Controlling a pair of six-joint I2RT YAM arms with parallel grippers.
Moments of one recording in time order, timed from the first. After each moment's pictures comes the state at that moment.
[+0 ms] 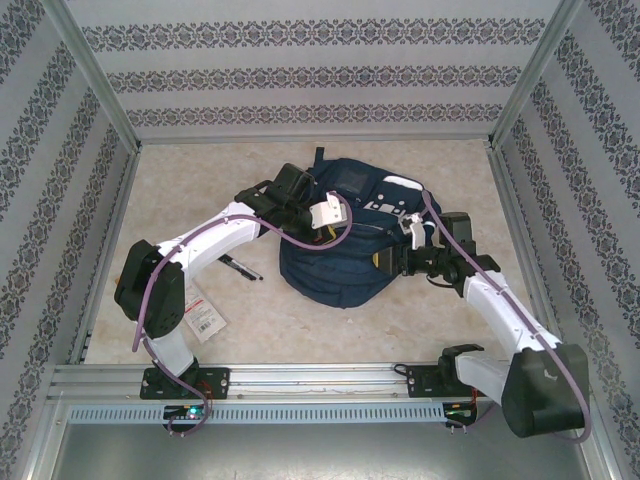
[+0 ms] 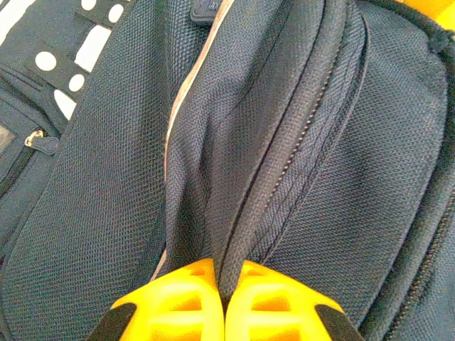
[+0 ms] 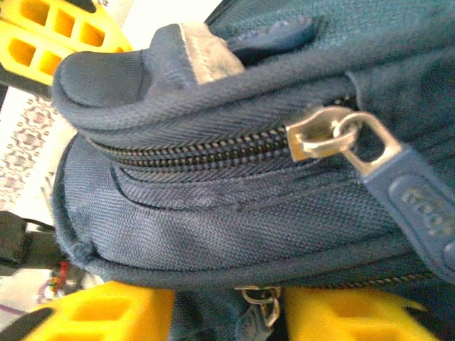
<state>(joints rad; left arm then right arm) -0.60 1.74 1.41 -0.58 0.49 0.66 0.11 1.11 0.63 -0.37 -0.86 0.17</state>
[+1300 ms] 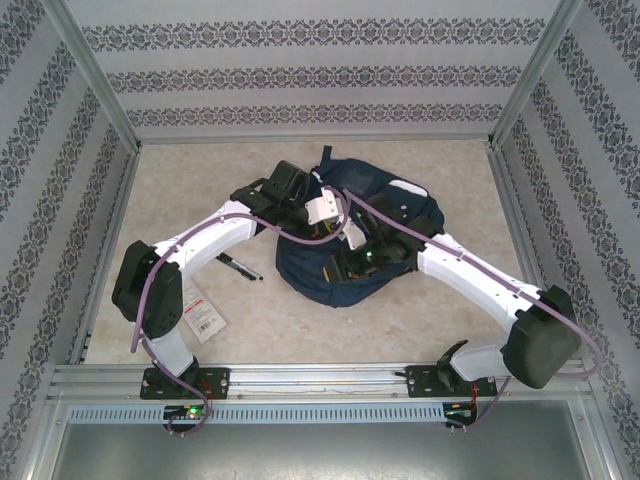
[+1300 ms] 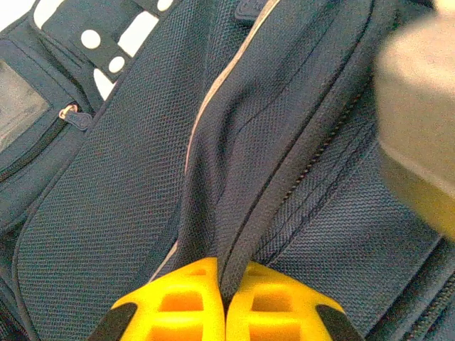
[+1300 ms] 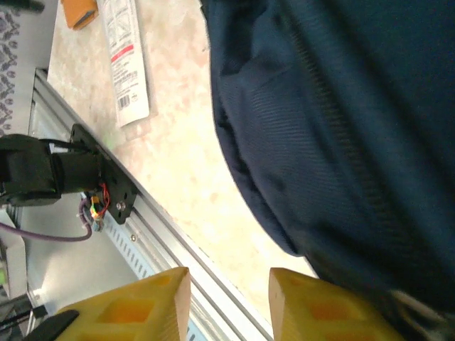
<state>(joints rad) -0.58 1.73 1.40 -0.57 0.48 0.62 0.66 1.37 1.07 -0.76 -0.59 0.40</state>
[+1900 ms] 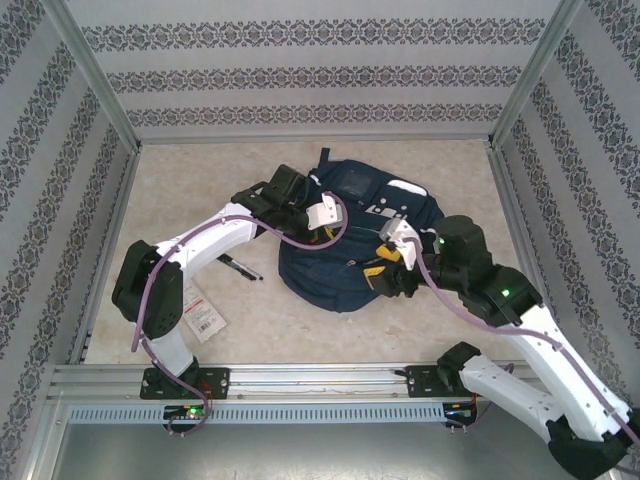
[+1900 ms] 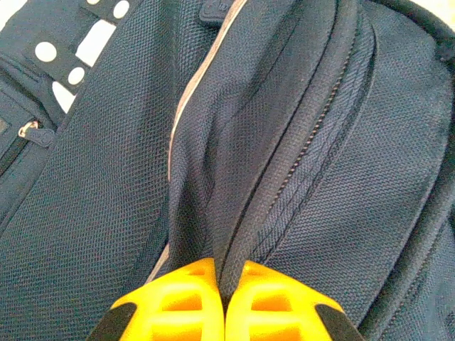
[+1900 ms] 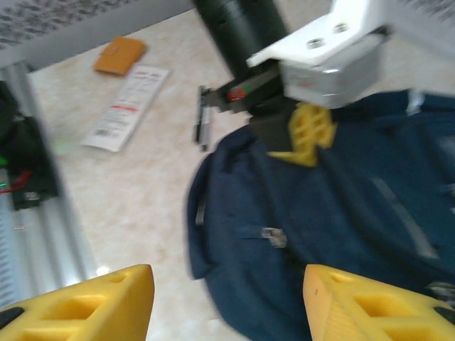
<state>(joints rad) -0.58 1.73 1.37 -0.57 0.56 0.66 0.53 0.76 0.94 -0.75 -0.42 -0.21</state>
